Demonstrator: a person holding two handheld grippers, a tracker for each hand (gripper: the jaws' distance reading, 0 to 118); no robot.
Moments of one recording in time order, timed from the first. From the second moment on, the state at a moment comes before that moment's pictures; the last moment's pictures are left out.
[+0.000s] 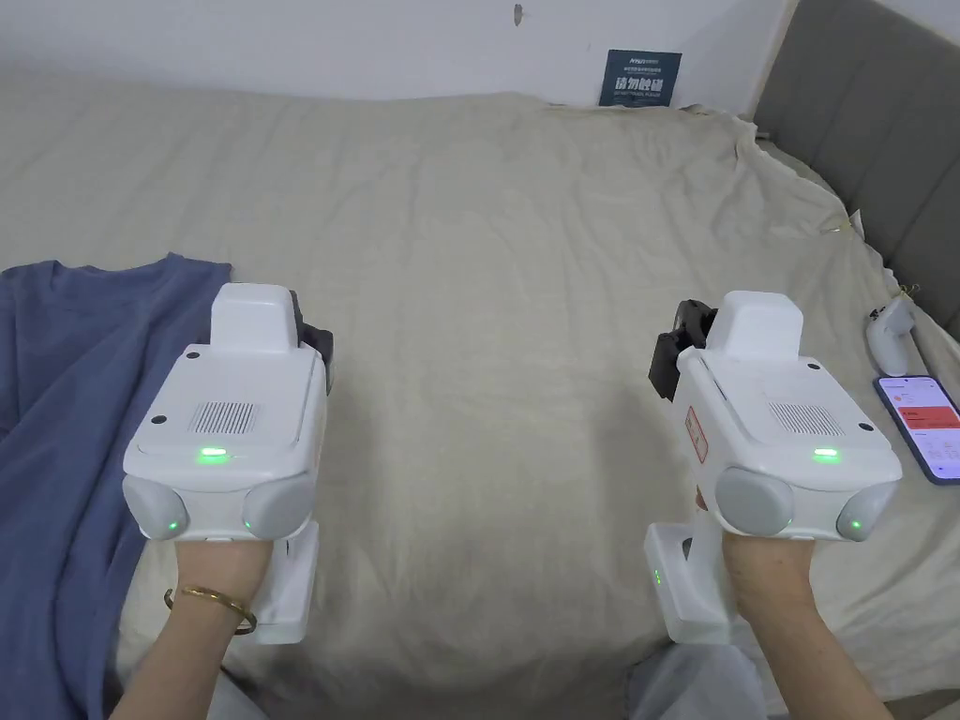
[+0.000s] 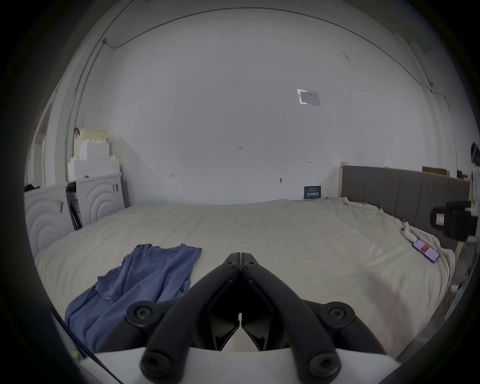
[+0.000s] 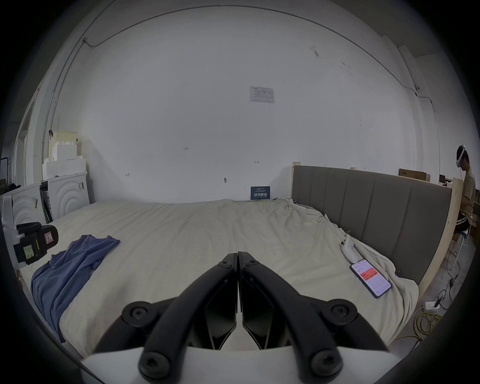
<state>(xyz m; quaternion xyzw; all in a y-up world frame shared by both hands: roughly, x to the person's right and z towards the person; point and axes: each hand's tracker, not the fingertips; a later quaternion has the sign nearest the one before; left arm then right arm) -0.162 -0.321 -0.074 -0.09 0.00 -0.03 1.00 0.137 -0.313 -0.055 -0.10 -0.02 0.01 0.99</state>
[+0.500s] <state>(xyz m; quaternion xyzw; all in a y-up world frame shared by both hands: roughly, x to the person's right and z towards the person) -0.167 -0.318 -0.077 -0.08 0.00 -0.02 1.00 0.137 -0.309 -0.050 -0.09 -0.02 0.02 1.00</state>
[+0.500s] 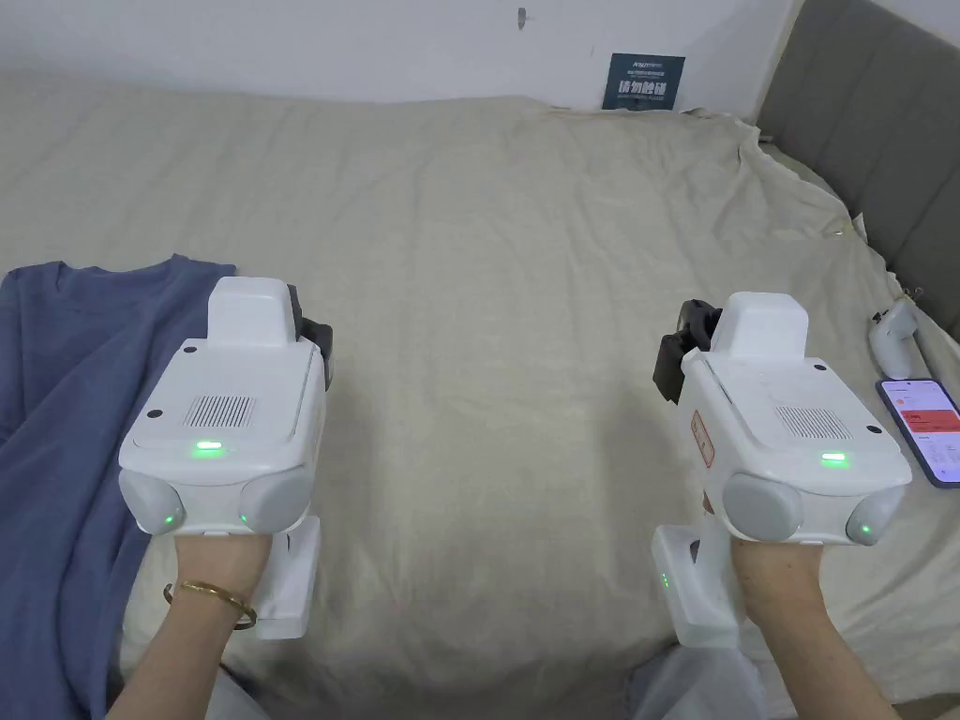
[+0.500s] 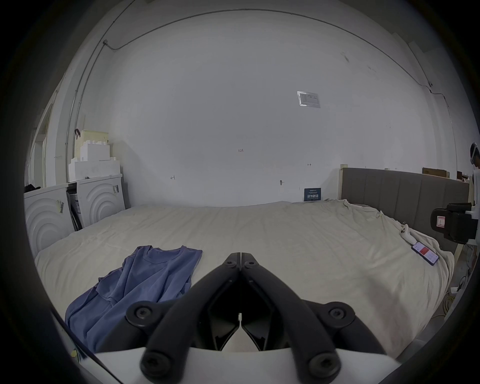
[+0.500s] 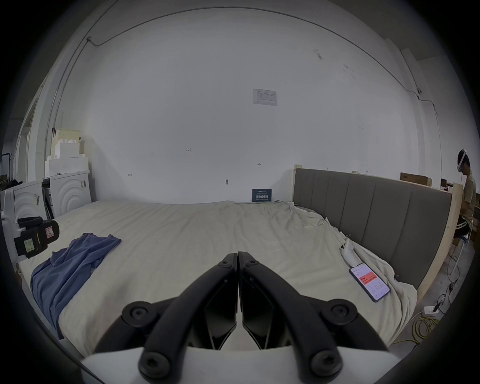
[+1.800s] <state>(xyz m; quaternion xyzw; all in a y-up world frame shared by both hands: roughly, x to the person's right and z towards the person) -0.160 -0.319 -0.076 -0.08 -0.01 -0.02 1.00 0.141 -0.308 -0.050 -0.10 -0.02 0.02 0.99</state>
